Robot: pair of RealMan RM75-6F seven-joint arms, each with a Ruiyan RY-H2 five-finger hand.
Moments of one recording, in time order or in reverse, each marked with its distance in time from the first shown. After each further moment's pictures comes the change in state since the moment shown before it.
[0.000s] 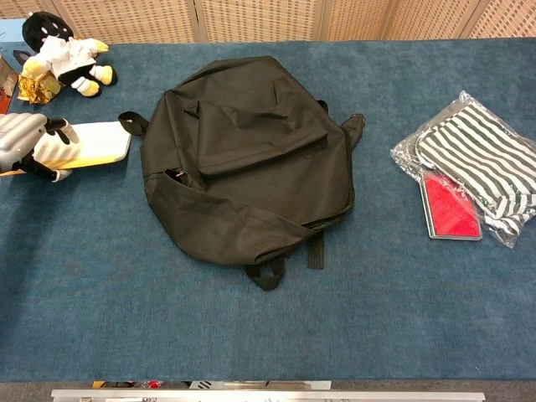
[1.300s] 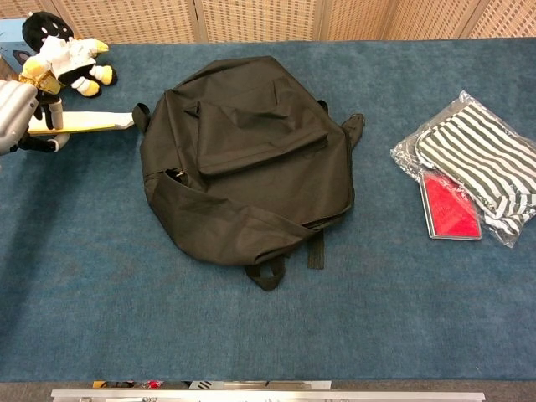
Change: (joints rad) left arm 0.029 -0.137 -0.031 0.231 0.215 0.266 -0.084; right arm 0.000 -0.001 0.007 -0.003 0.005 -0.009 0.014
